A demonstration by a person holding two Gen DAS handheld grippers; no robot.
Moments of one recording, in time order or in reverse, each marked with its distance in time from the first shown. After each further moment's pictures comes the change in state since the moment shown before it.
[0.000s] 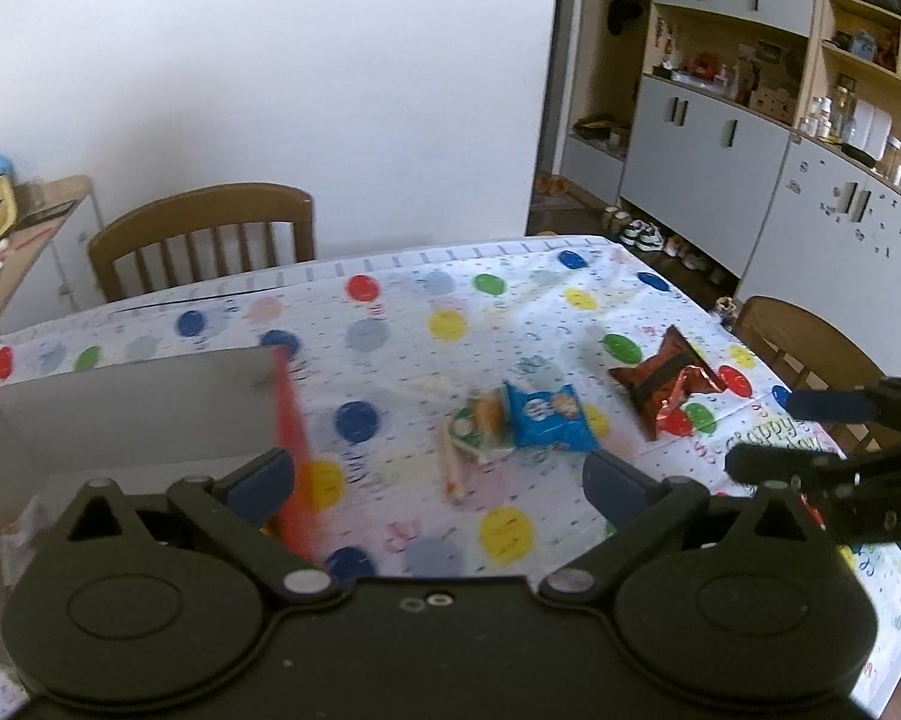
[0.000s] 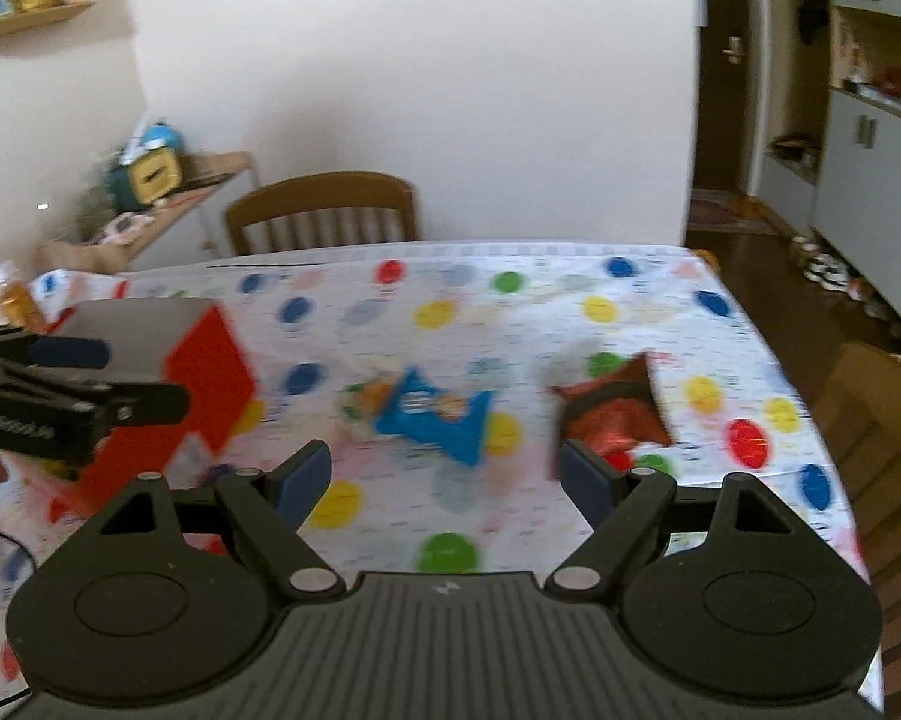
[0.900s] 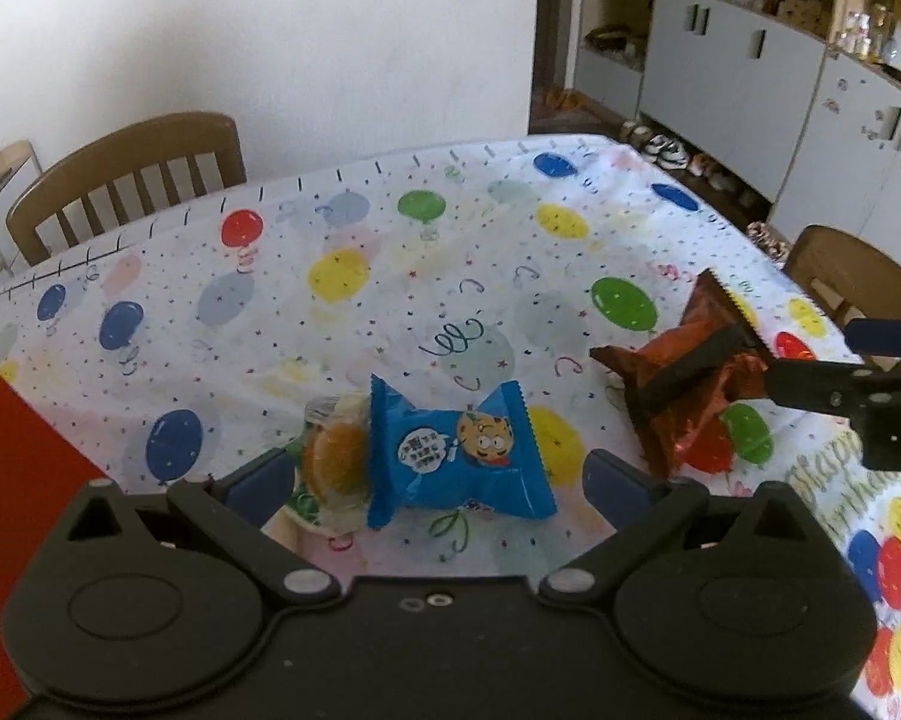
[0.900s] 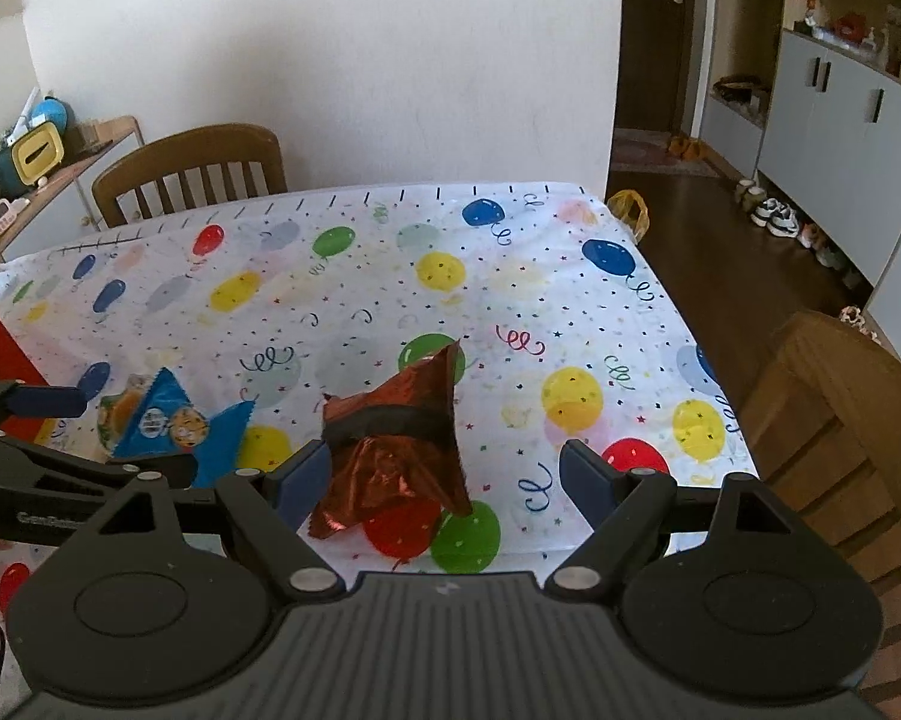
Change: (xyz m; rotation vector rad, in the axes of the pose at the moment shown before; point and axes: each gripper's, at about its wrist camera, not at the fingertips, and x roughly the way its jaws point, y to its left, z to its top) left arm 0.170 -0.084 0.020 0.030 0.178 0.073; right arm 0.110 -0.111 0.020 0.032 0.126 -0.079
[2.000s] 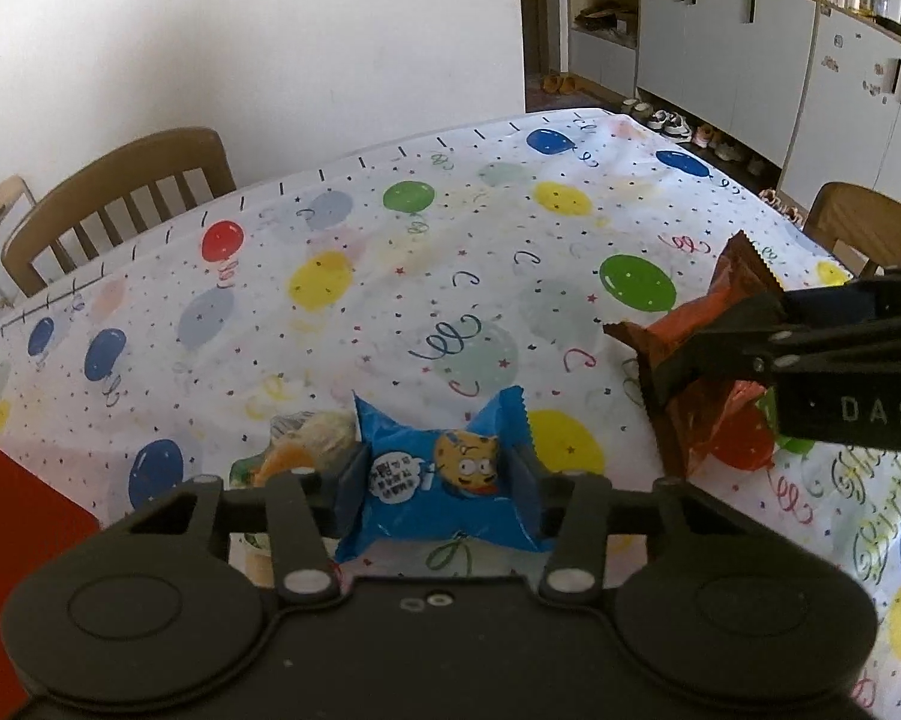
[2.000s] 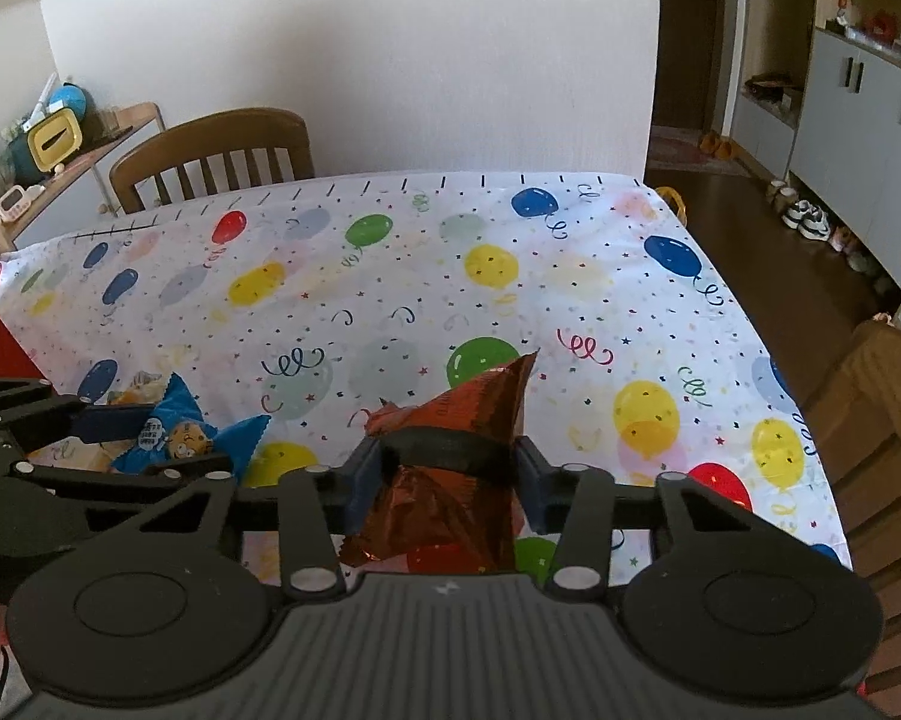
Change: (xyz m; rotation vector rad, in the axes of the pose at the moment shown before) left arm 0.022 -0.014 0.002 0.083 0.001 0.037; right arm 0.028 0.021 0.002 -0.011 -0.002 0.043
